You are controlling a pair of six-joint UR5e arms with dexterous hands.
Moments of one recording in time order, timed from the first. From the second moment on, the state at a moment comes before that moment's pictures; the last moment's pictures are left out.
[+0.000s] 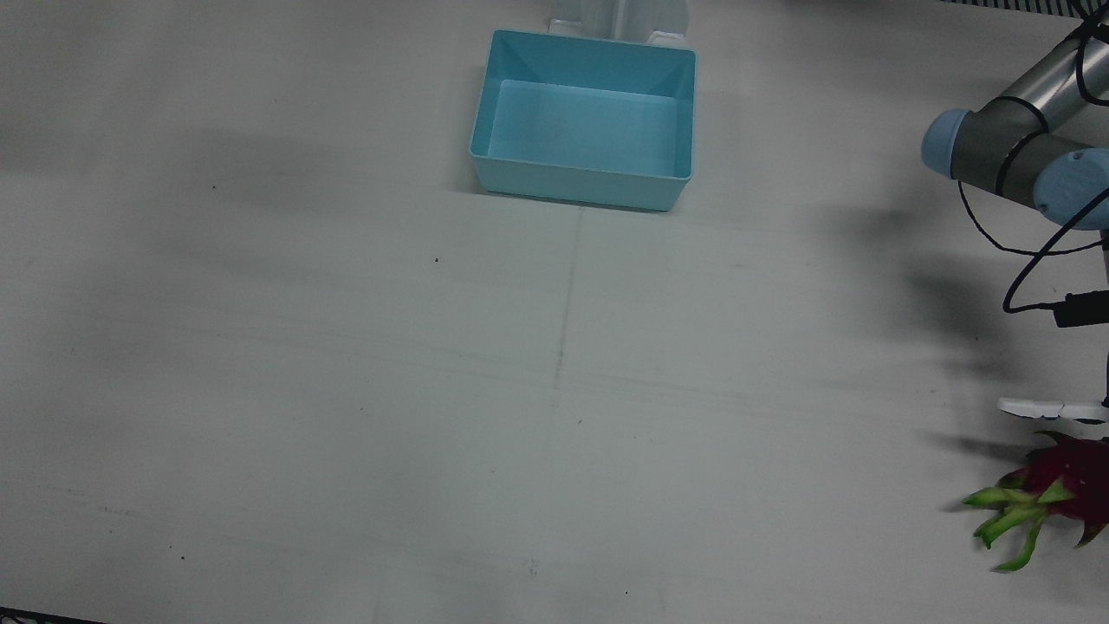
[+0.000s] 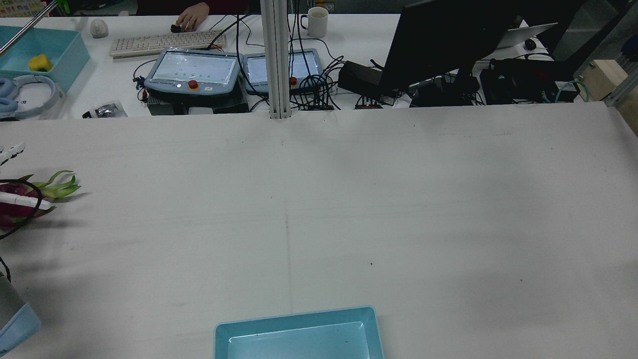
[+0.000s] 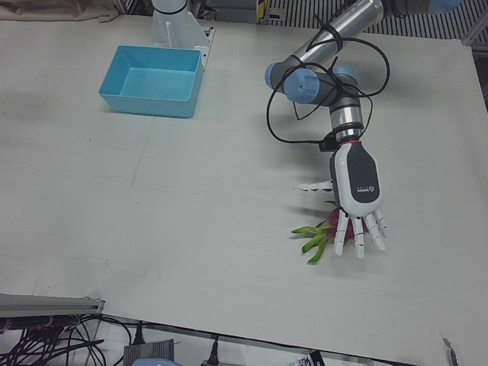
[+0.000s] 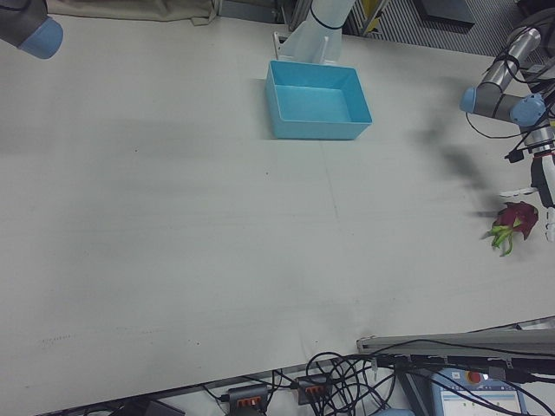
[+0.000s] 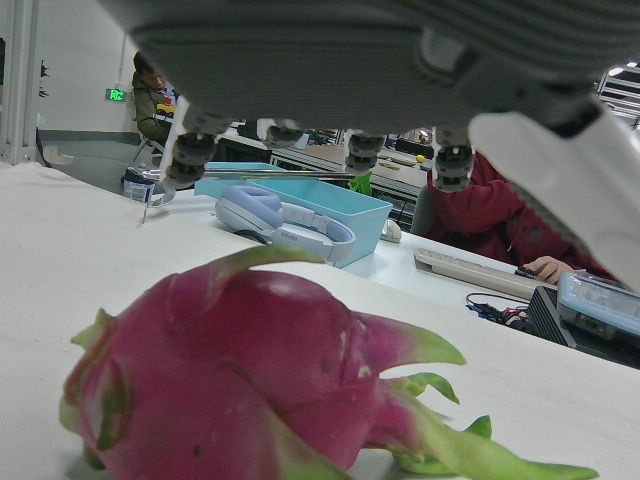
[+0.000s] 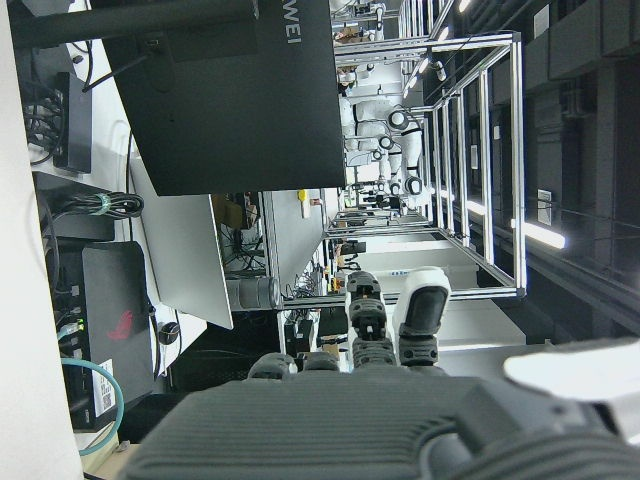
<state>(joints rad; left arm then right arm) -0.84 -1.79 -1.66 0.78 0.92 0.97 1.51 -1.56 1.56 -3.29 -1.45 0.12</state>
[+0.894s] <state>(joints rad) -0.83 -1.80 -1.55 0.72 0.92 0.98 1.51 -1.56 1.56 -3.29 -1.45 0.12</state>
